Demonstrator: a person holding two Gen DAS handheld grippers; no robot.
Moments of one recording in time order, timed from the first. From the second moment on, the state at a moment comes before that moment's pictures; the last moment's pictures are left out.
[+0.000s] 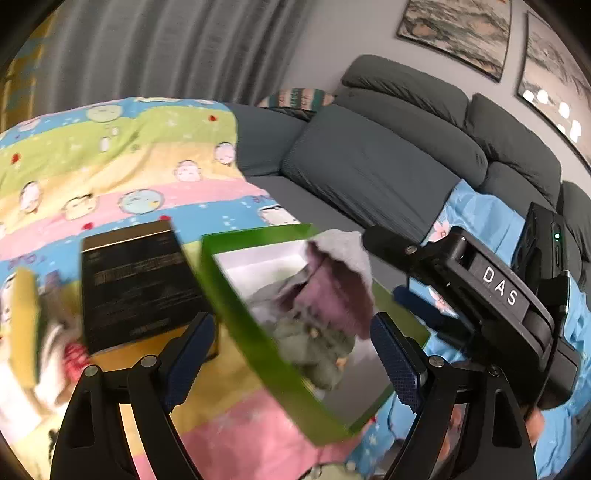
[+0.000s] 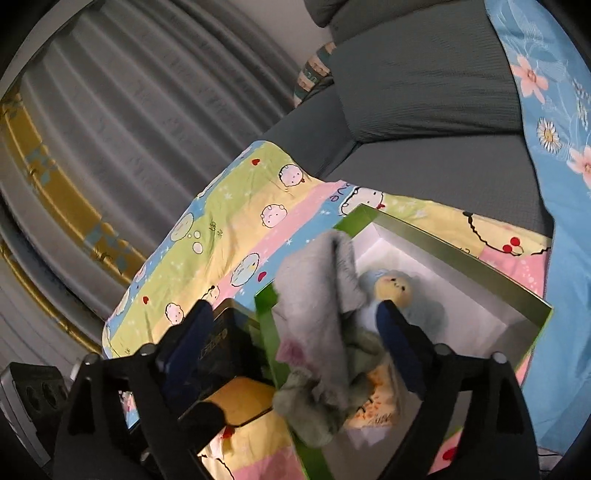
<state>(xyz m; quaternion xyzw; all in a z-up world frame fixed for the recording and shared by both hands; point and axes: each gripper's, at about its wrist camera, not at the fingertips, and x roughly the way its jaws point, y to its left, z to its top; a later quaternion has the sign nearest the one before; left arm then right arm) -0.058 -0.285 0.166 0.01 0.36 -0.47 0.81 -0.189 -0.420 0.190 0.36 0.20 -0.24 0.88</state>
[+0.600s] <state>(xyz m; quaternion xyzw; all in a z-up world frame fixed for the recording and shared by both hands) -0.046 -0.066 0.141 -0.06 0.39 -0.30 0.87 -0.158 -0.322 0.226 0.22 0.23 -0.19 0.93</state>
